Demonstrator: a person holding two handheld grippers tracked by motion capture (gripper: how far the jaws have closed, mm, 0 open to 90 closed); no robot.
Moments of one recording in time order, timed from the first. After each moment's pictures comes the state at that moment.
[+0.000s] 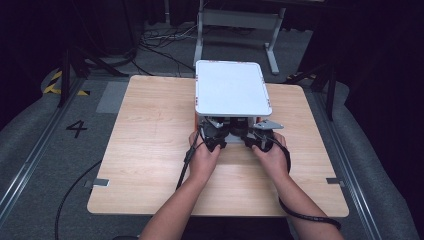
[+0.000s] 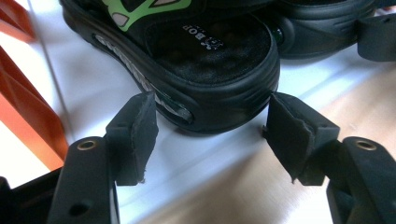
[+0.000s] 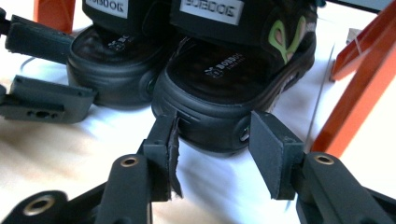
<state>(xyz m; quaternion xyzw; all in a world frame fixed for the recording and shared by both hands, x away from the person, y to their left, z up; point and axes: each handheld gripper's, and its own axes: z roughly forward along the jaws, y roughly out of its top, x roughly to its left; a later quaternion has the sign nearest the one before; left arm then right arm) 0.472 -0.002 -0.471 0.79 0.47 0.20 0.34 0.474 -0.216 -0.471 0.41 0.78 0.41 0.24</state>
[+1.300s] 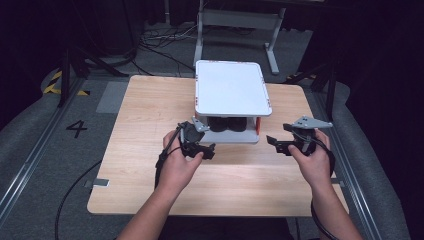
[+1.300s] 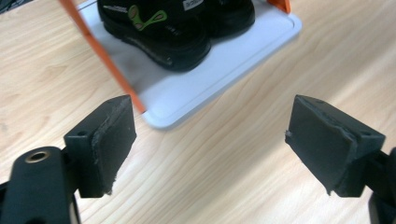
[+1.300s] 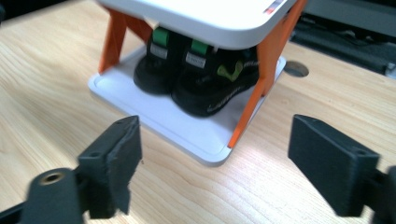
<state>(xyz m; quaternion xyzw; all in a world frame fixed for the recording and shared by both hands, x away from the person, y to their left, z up) 0.390 0.061 -0.373 0.83 0.40 0.19 0.33 0.407 -0.290 -0.370 0.39 0.78 0.43 0.23</state>
